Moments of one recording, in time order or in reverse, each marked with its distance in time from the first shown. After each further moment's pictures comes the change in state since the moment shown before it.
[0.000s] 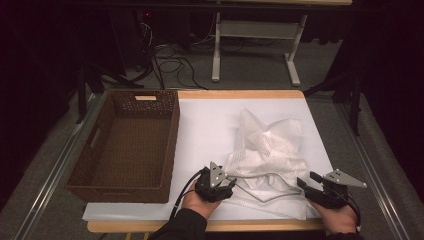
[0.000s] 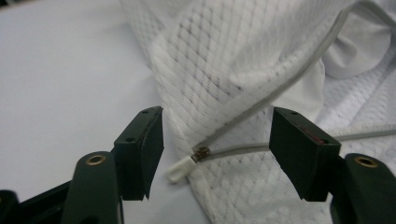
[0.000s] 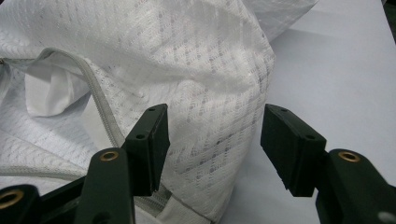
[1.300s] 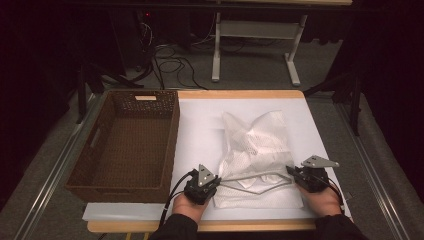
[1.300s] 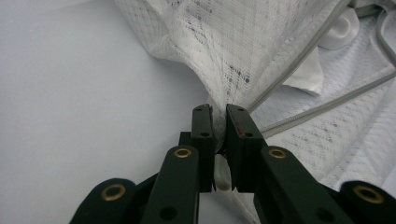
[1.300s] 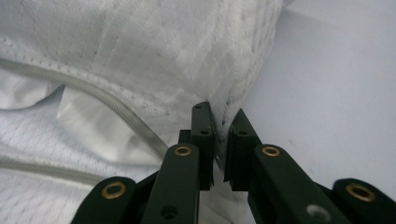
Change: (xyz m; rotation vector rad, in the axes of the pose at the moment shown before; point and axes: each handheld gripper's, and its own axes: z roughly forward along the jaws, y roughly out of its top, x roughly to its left) left arm 0.017 -0.019 -0.021 0.037 0.005 -0.063; right arm 0.007 0.027 0.048 0.107 0.056 -0.138
